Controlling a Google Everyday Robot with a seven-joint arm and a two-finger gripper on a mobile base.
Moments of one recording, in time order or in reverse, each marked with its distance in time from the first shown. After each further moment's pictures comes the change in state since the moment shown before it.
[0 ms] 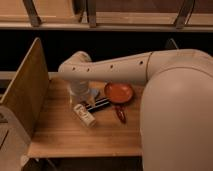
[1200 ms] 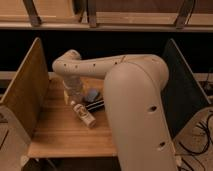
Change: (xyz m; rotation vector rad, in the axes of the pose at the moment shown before) arm -0.071 0.037 0.058 0.000 0.019 -0.381
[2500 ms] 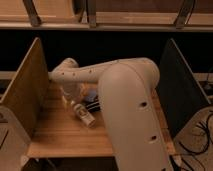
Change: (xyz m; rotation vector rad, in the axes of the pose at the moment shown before) arm -0.017 0.007 0.041 0.012 -0.052 -0.120
